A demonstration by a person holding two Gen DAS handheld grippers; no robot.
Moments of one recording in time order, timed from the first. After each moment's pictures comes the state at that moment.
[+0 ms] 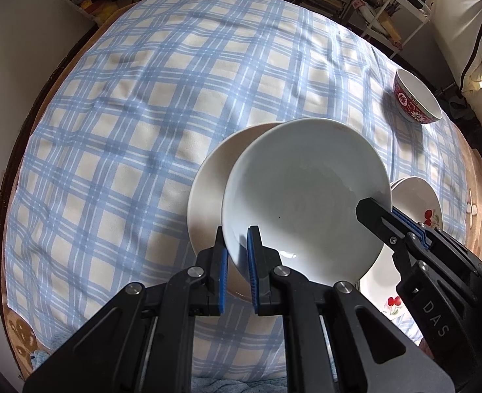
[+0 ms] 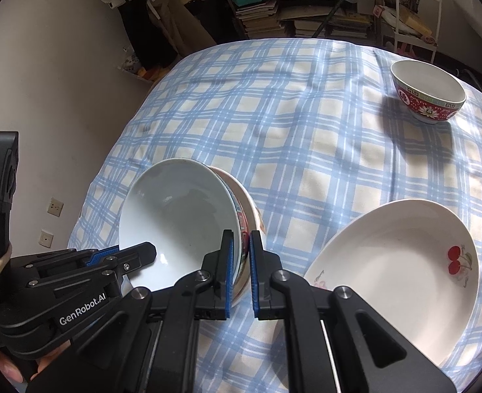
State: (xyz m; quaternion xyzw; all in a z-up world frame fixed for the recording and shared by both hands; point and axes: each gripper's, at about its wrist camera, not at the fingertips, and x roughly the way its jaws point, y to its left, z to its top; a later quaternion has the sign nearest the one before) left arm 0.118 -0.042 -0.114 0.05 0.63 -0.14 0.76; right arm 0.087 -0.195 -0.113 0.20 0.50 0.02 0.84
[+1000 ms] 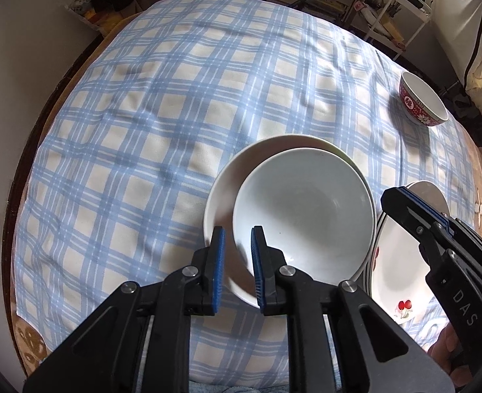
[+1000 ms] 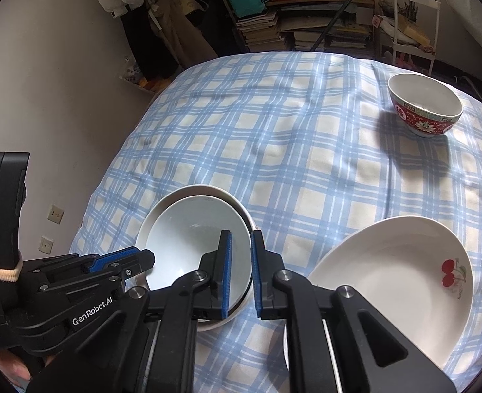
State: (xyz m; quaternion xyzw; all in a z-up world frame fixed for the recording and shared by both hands) left arm 0.124 -0.038 -0.108 0.07 0.61 -0.14 0.78; right arm 0.088 -0.202 -0.102 0.19 0.48 0.02 0.86
